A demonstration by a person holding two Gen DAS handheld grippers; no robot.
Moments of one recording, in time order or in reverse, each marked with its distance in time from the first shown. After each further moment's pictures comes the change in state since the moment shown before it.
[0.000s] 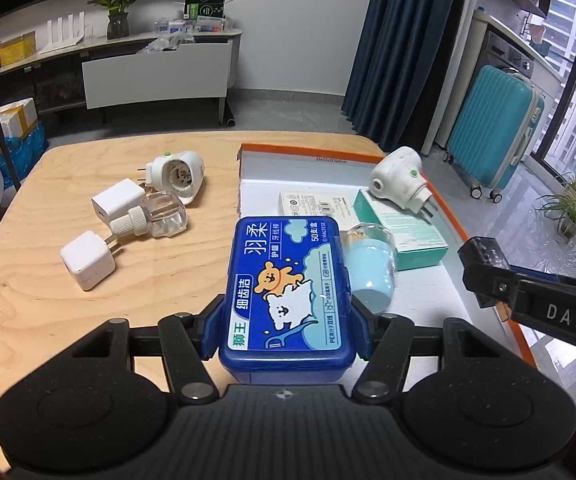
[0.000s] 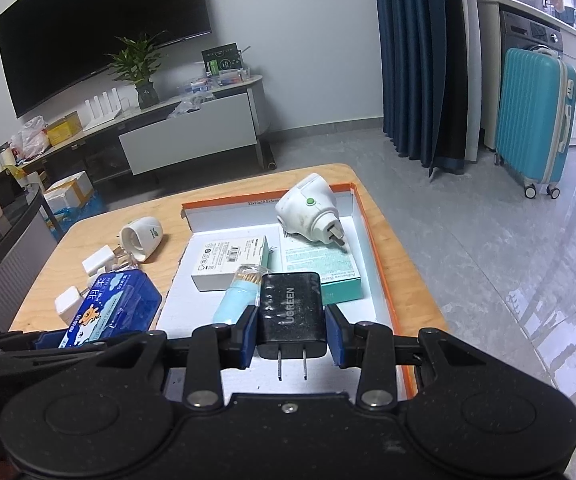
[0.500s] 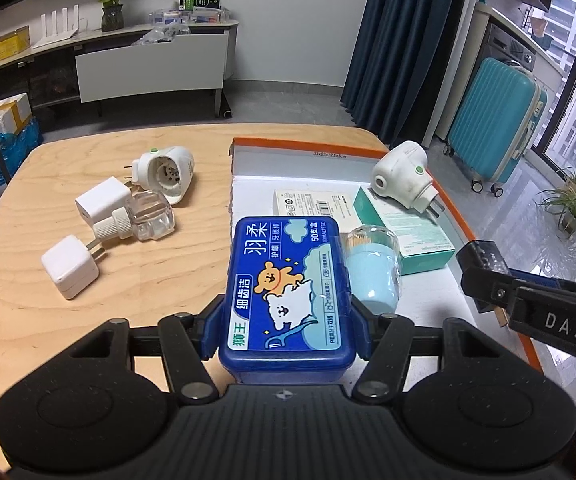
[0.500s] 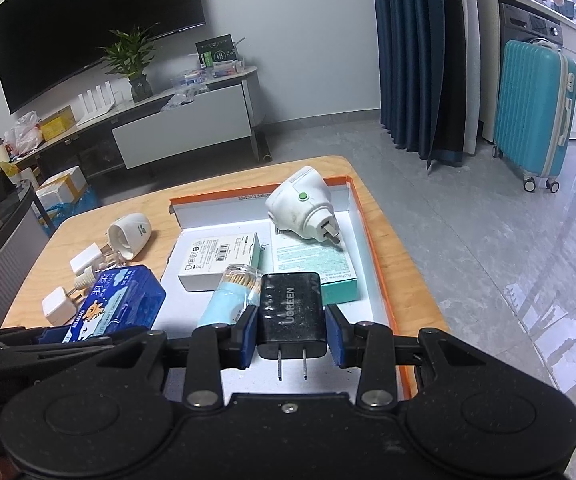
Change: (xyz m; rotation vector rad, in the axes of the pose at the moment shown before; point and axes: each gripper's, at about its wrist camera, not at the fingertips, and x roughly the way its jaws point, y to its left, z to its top) left arm 0.018 -0.003 0.008 0.005 0.028 -0.008; right arm 0.016 -0.005 0.005 0.004 0.025 -0.007
